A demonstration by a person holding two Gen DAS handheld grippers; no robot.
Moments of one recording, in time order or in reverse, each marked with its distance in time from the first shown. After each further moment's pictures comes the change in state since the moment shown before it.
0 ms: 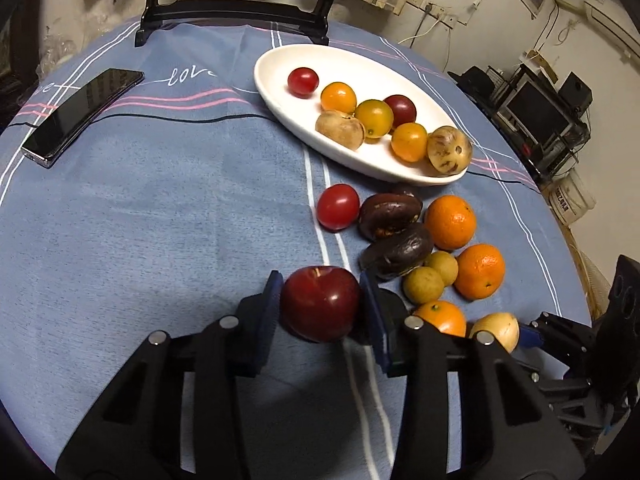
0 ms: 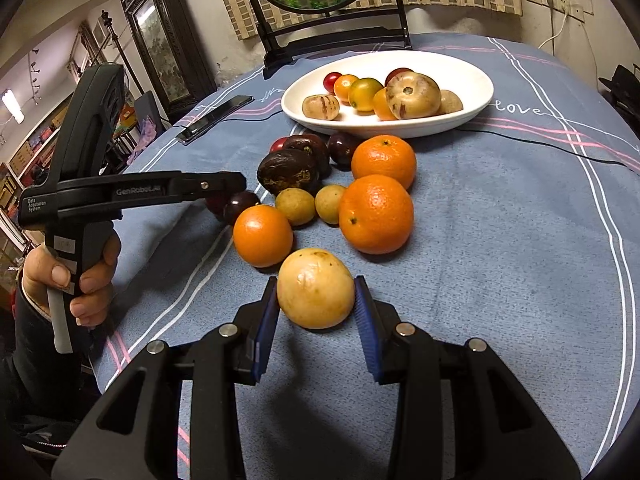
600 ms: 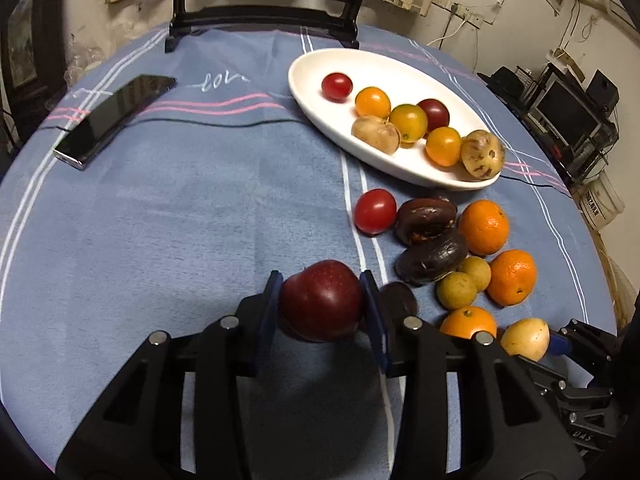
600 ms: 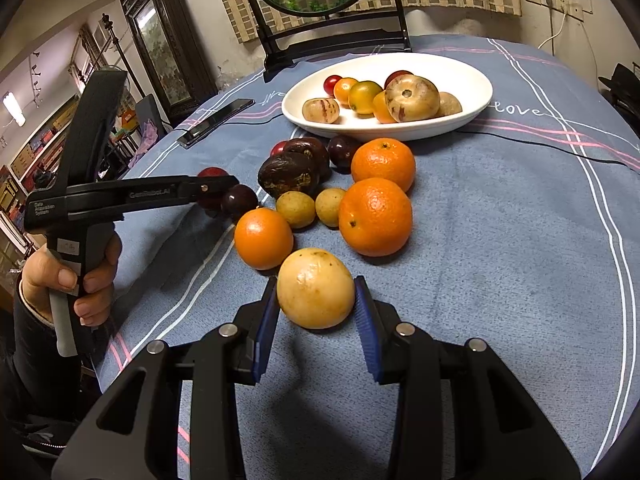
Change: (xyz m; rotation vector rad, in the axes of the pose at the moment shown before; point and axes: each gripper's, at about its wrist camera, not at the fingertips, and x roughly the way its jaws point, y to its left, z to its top) left arm -0.005 -0.002 0.000 -0.002 -0.026 0.143; right arm -0.003 -0.001 0.000 0.005 -0.012 0.005
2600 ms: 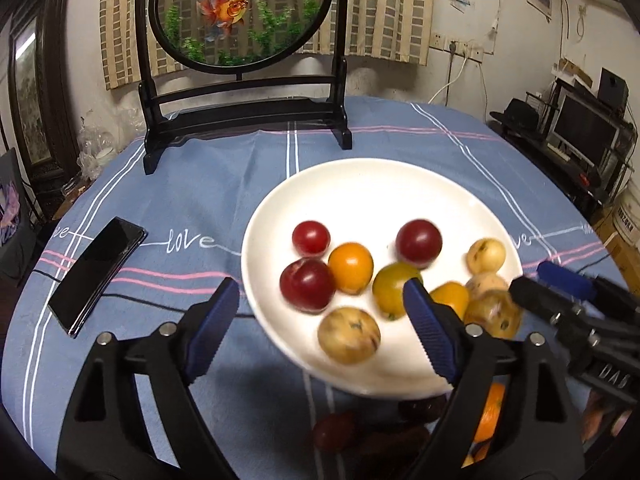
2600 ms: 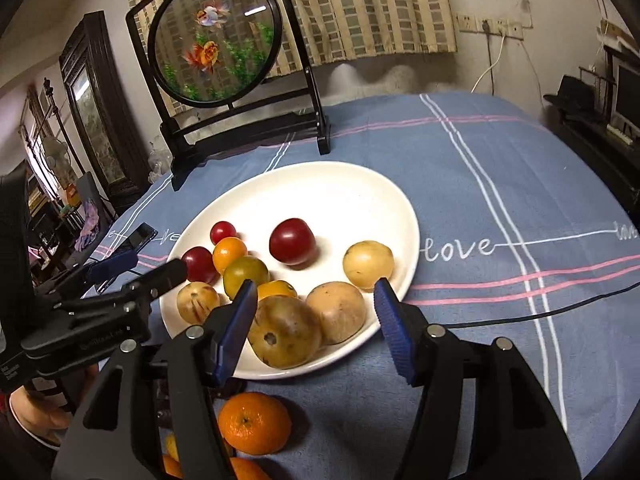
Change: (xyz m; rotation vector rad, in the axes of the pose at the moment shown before) left arm 0.035 -0.052 0.102 0.110 -0.235 0.144; right arm 0.025 -0.073 0.128 0.128 -0.219 -0.200
